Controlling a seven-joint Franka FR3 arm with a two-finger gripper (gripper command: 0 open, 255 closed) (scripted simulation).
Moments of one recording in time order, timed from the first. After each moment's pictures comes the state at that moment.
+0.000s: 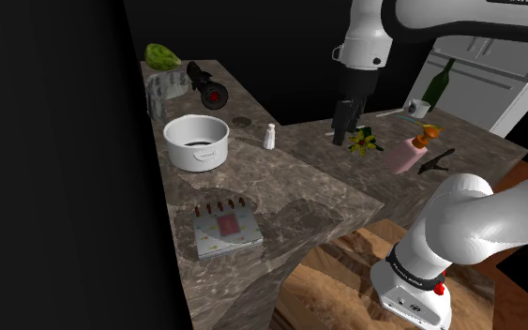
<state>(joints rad) 0.02 -0.75 0.07 -2.37 0.11 1.50 -0.04</state>
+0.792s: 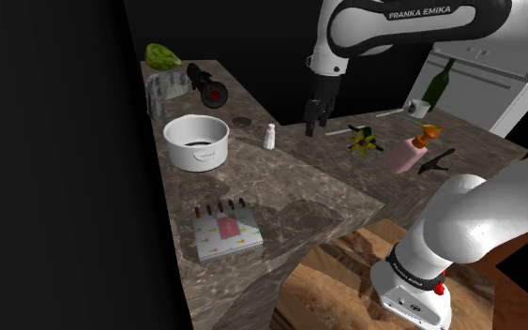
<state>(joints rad) -0.03 -0.45 -0.03 -2.28 0.05 1.73 -0.17</state>
